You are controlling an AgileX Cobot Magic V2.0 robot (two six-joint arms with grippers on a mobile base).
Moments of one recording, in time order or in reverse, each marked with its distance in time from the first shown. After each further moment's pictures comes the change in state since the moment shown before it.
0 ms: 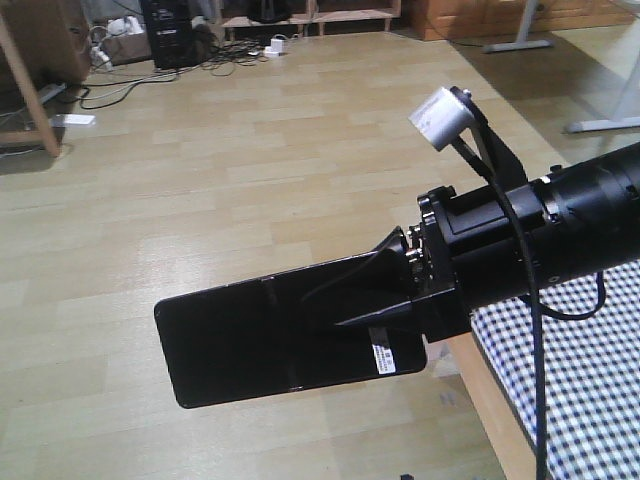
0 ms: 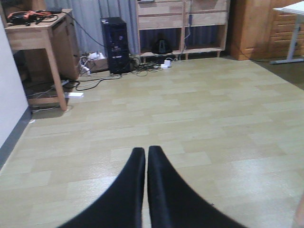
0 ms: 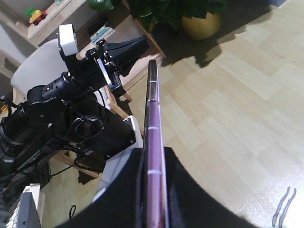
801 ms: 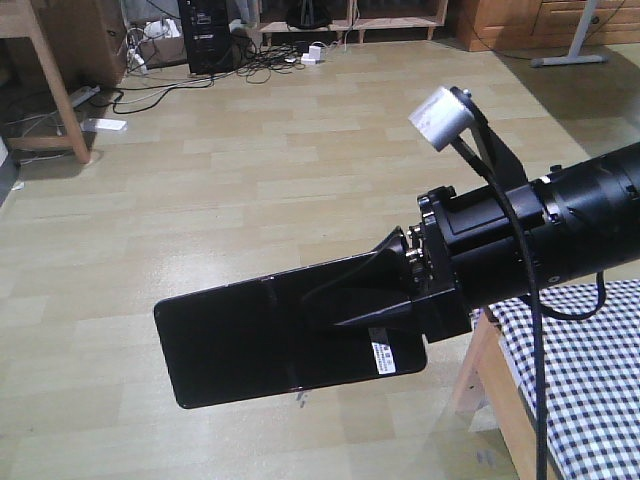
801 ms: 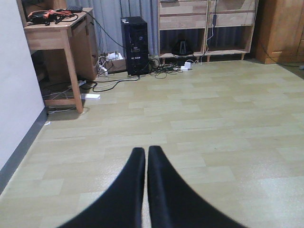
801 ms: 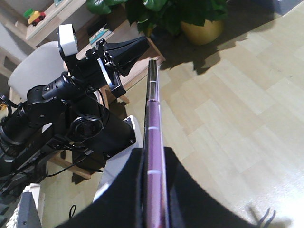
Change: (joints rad) left arm 0.000 0.000 0.000 0.000 0.000 0.000; right arm 0.000 0.000 0.000 0.000 0.000 0.000
